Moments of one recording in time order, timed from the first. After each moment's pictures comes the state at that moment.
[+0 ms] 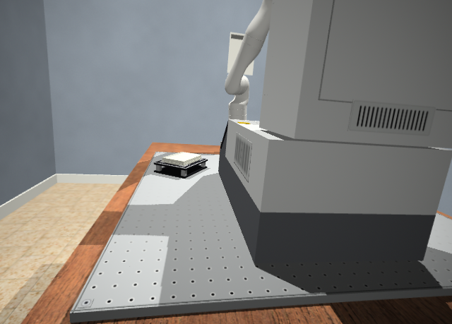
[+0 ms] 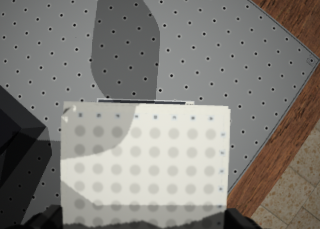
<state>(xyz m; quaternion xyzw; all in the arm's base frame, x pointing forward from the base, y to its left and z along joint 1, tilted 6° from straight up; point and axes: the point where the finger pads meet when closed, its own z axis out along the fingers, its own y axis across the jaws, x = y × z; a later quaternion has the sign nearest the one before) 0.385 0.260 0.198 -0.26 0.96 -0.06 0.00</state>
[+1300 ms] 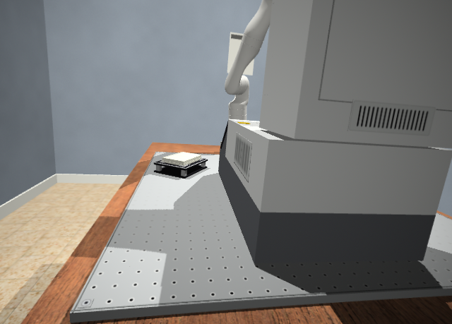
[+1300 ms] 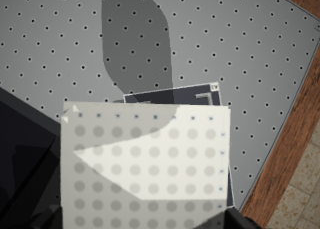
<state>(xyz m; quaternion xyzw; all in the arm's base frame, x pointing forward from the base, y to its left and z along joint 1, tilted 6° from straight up) 0.416 0.224 0.204 -0.18 0.98 -0.05 0.01</state>
